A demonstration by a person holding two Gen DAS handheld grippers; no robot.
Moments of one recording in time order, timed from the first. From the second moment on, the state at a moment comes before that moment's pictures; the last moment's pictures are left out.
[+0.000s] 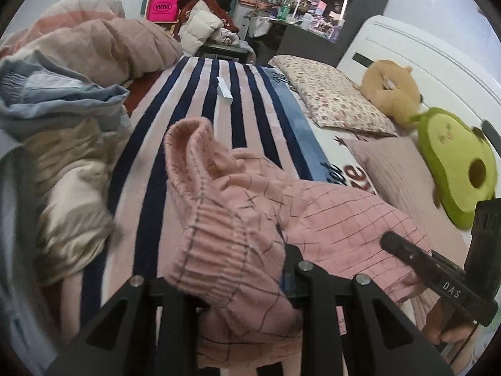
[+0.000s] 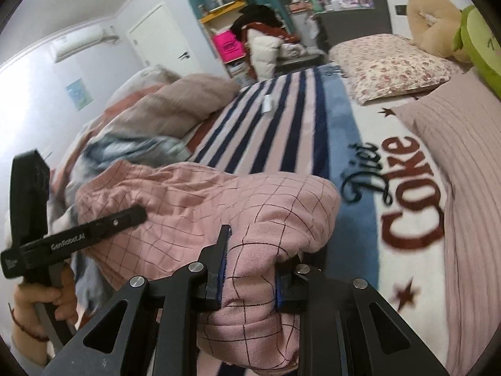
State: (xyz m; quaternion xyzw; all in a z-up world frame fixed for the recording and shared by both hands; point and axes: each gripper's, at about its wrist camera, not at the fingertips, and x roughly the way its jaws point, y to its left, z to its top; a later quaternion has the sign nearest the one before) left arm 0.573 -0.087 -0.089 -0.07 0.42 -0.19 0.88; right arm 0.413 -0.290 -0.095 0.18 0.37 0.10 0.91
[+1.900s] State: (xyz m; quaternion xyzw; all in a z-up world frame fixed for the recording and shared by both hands) left arm 0.095 -0.026 -0.021 -0.02 0.17 -0.10 0.98; right arm -0.030 -0.187 -0.026 0.02 0.19 0.06 0.98
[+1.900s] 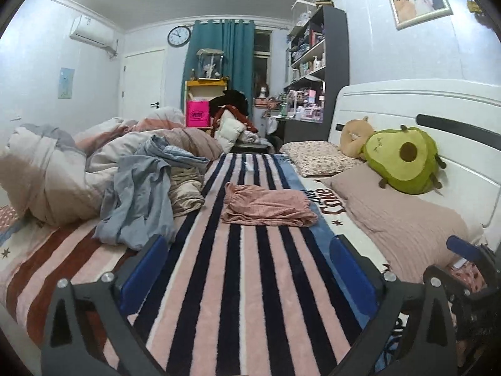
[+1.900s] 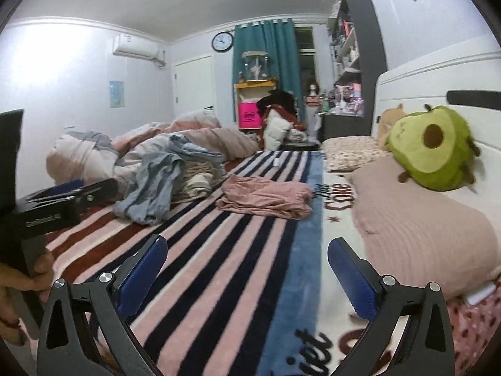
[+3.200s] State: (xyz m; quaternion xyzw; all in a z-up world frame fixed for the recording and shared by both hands) left arm 0.078 -0.026 -0.027 -0.02 0.17 -0.10 0.98; right arm -0.054 -0.198 -0.014 0.00 0.18 0.03 0.98
